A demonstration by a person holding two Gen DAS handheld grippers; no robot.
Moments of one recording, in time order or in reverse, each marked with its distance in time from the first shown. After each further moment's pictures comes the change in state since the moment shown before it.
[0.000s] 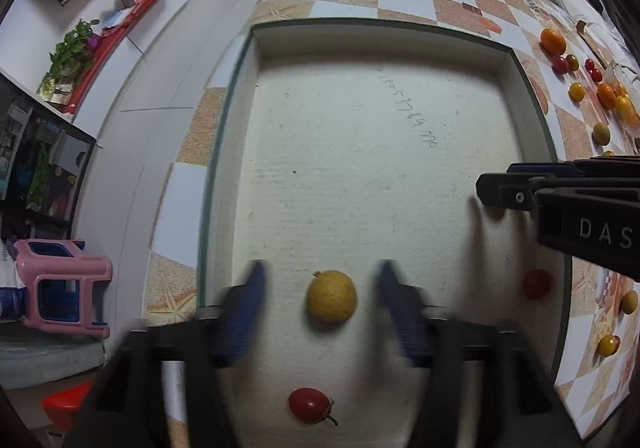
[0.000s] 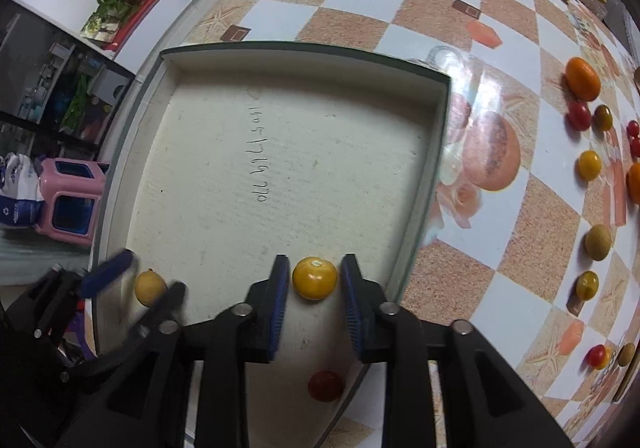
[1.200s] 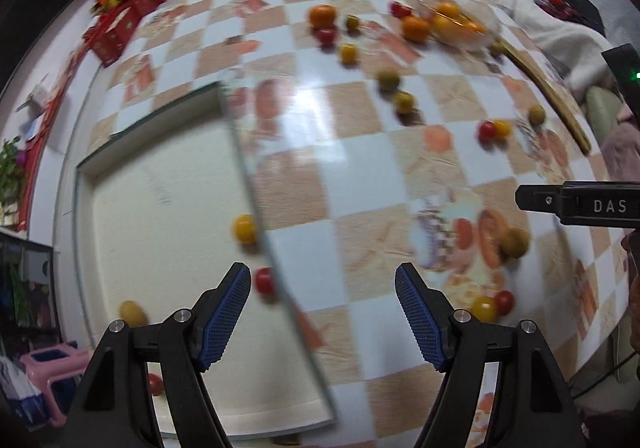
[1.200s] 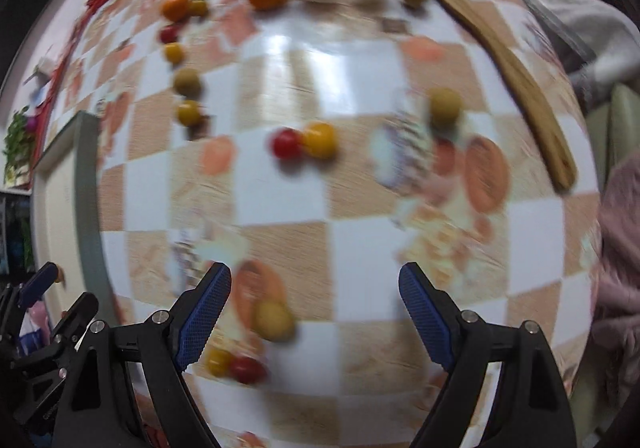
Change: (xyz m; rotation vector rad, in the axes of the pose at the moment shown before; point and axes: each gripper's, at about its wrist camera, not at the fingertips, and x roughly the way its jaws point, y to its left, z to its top) left arm -0.072 -0.174 -0.021 0.383 -0.049 -0.174; right arm -0.093 -0.224 -0.192 0.581 -0.056 -0.145
